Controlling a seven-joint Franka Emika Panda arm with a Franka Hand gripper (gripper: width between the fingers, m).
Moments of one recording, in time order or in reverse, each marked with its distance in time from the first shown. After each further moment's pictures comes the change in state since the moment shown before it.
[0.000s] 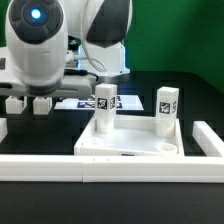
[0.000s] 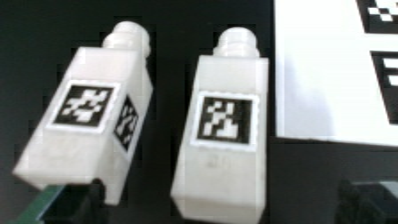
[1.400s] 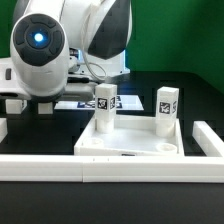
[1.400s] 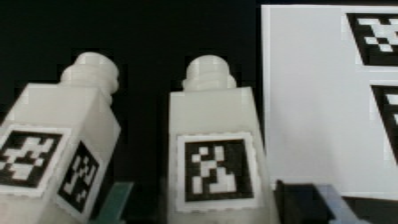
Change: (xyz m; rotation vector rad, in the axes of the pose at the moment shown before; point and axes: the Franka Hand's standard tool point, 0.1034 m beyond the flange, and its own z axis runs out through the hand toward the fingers) arm -0.005 -0.007 0.018 0.019 -0.054 -0.003
